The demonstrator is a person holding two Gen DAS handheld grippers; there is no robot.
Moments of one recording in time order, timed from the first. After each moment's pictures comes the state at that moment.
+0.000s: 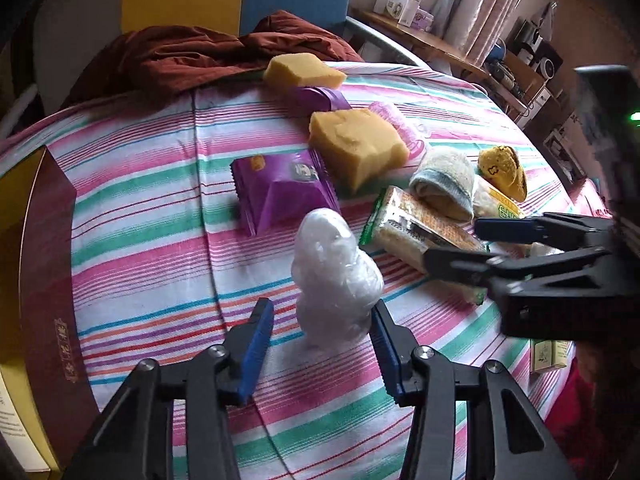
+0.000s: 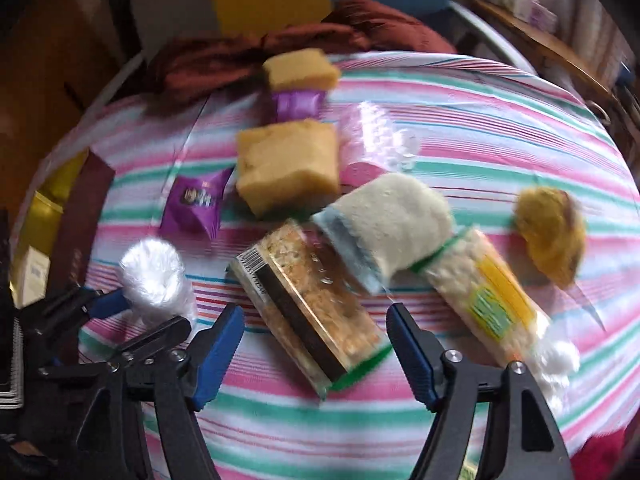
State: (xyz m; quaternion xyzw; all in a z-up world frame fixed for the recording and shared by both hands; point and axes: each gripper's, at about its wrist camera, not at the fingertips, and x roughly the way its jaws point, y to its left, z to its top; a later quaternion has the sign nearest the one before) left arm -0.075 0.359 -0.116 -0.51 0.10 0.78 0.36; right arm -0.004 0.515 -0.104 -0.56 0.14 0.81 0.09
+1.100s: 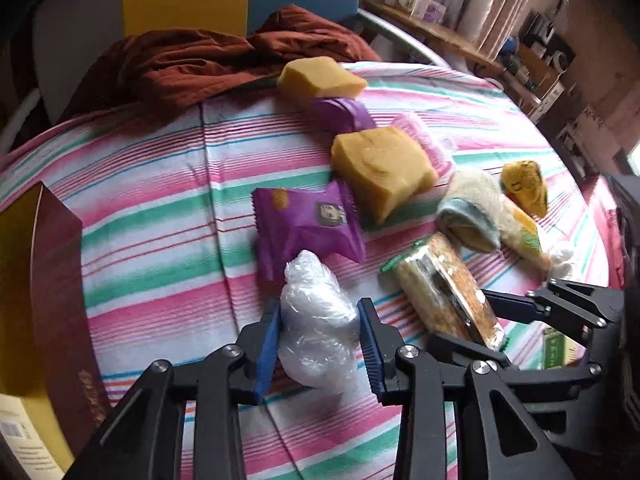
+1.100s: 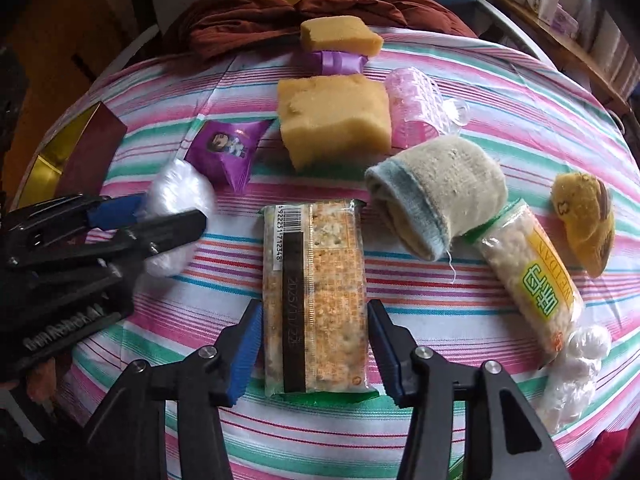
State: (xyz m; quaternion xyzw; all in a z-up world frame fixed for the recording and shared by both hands) left arm -0.105 0.365 -0.110 -0.52 0.11 0.77 0.34; right arm 0.009 0.485 -0.115 -0.57 0.12 0.81 0.08
